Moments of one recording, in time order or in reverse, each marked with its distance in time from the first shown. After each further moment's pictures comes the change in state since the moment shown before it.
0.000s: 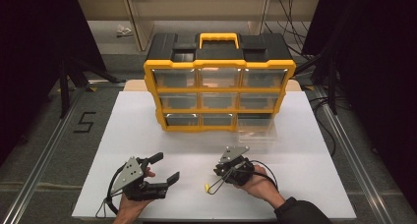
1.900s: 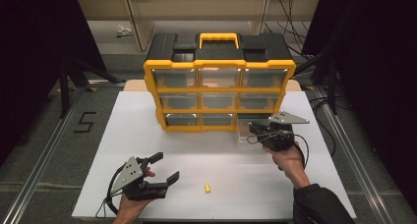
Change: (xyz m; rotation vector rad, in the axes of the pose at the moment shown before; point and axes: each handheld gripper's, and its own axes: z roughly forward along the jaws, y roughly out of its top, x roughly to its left) left arm 0.000 0.000 0.000 -0.007 0.005 0.003; right arm -0.091 -0.003 -0.083 -0.356 -0.262 0.339
